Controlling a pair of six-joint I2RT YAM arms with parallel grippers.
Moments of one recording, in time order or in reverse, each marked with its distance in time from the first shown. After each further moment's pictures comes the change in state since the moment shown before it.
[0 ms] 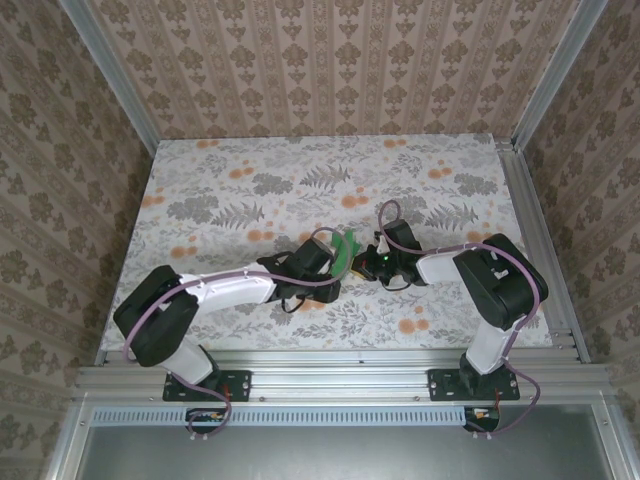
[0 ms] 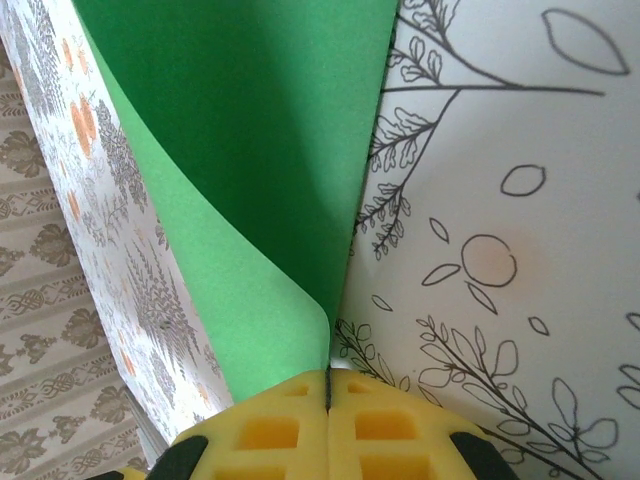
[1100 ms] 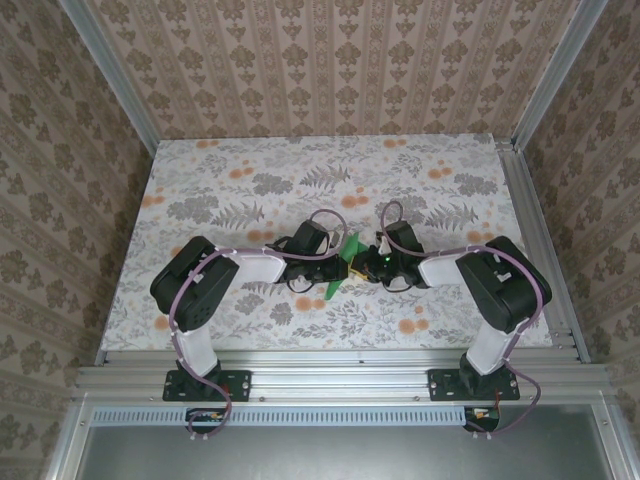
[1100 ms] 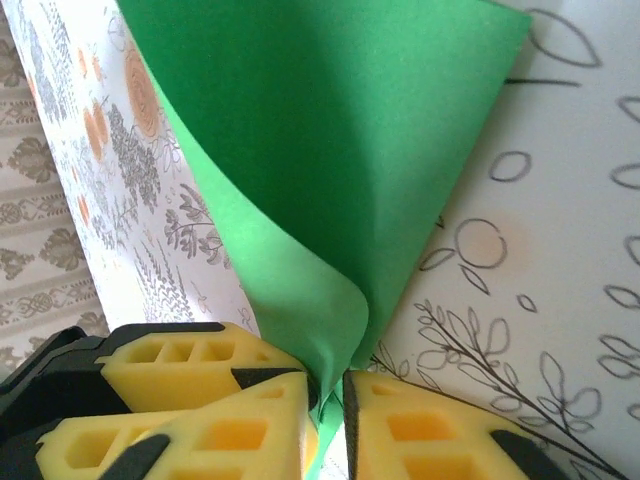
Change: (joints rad) left arm 0.164 0.269 0.066 0.324 0.312 -0.154; right arm 0.000 -0.023 -0.029 0.034 0.008 0.019
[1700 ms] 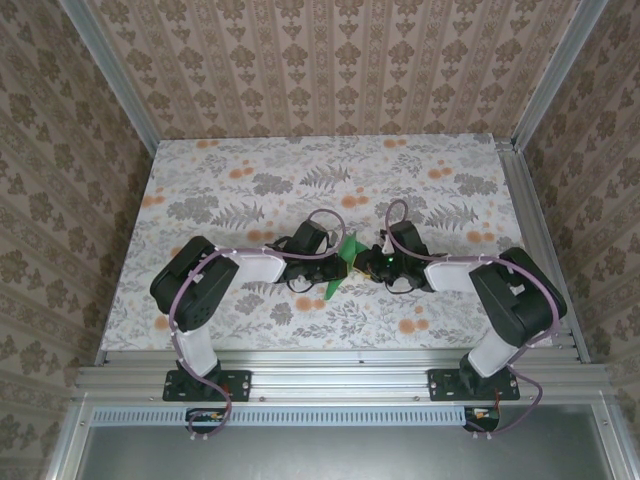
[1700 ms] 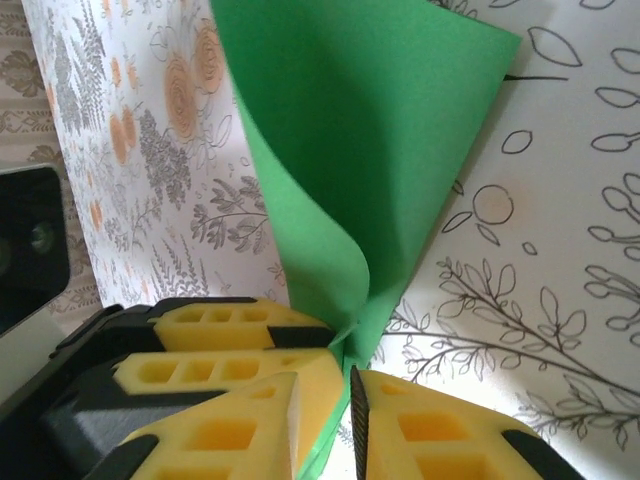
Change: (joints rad) left arm 0.000 0.000 0.000 -0.007 -0.019 -0.041; right arm 0.006 -0.098 -0.033 -0.042 0.052 -0.010
